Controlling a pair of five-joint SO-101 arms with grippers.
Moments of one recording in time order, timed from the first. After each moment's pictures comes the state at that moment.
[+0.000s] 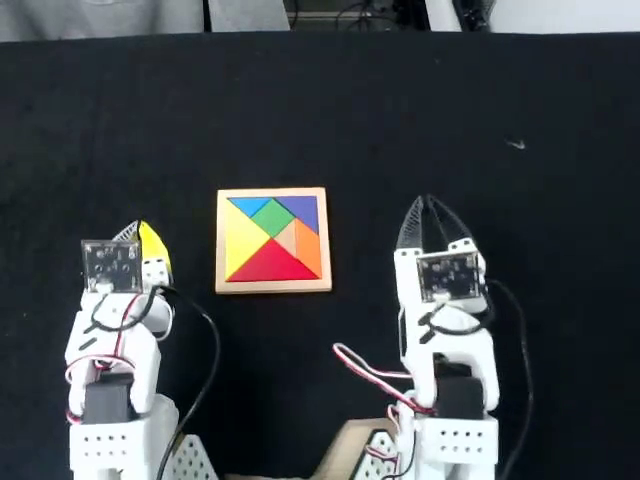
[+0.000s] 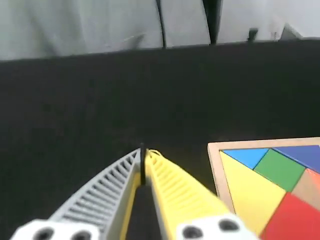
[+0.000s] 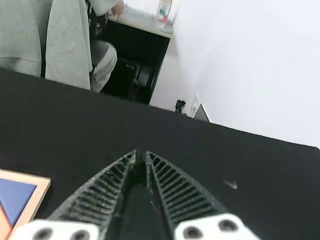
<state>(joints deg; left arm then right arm) -7.9 -103.8 96.2 35.3 -6.7 2.5 -103.4 96.2 23.3 16.9</state>
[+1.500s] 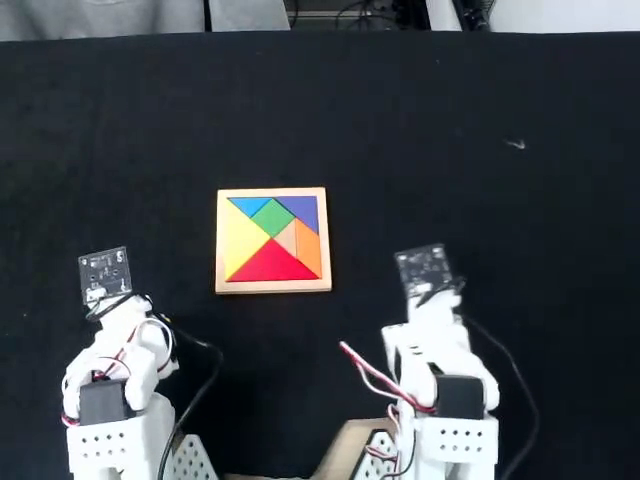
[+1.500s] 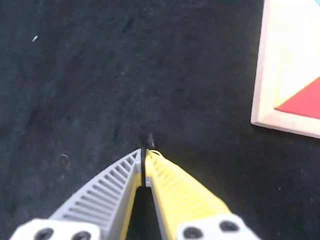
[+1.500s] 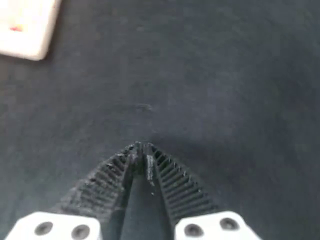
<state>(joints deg) -12.8 -103.6 96.2 72.2 5.5 2.7 -103.4 96.6 74.2 14.0</state>
